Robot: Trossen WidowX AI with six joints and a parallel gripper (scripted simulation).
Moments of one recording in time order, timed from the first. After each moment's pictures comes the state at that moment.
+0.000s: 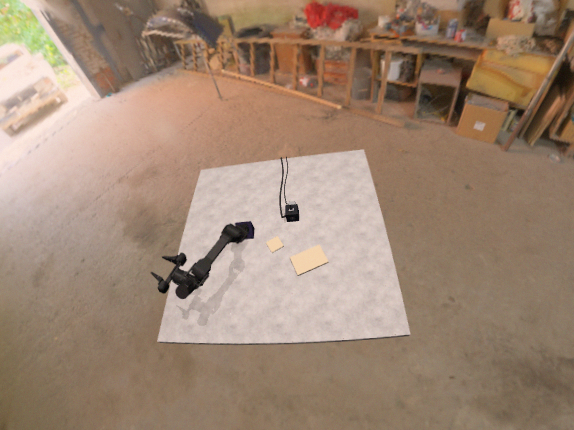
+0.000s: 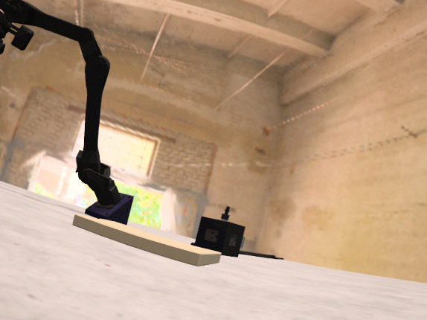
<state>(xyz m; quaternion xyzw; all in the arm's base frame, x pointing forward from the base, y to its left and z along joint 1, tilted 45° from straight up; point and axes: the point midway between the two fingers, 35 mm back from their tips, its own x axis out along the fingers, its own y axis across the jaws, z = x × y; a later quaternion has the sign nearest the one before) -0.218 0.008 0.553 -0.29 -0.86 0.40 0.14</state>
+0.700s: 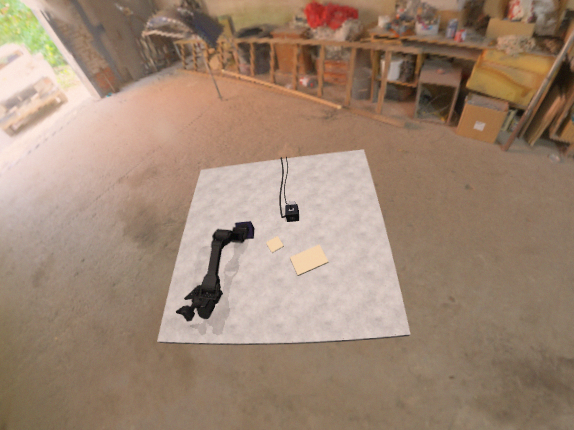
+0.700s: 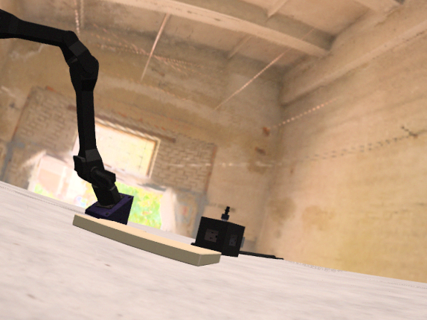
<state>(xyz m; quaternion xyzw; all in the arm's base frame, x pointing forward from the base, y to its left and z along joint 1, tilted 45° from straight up) -0.206 -0.192 0.507 0.01 -0.77 0.63 -0.06</state>
